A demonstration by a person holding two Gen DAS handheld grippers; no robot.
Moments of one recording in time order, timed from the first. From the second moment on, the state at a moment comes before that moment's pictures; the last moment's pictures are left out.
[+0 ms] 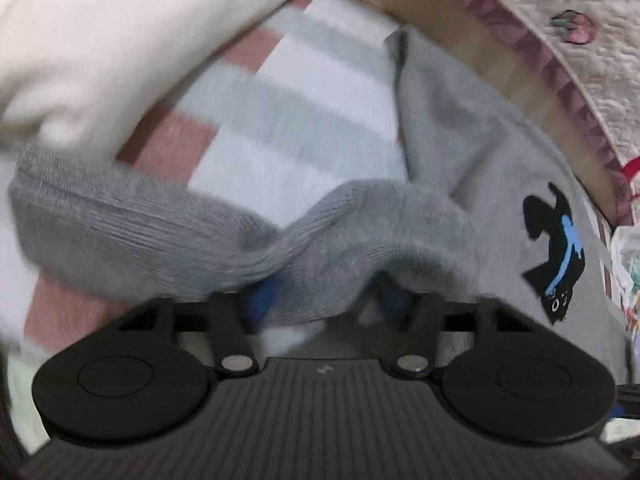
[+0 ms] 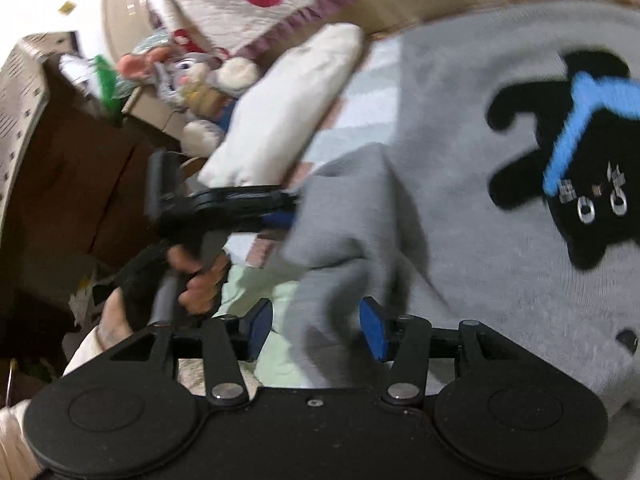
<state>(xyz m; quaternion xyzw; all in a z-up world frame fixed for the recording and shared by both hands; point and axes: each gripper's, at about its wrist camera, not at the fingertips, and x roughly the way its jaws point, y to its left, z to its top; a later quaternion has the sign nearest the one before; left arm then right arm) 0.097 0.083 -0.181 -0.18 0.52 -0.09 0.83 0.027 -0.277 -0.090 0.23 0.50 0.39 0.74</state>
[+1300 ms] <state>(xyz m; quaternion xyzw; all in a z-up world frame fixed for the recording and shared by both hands) 0.111 0.112 -0.176 -0.18 0.46 0.01 0.87 0.011 -0.245 -0.089 0.09 0.48 0.41 0.77</state>
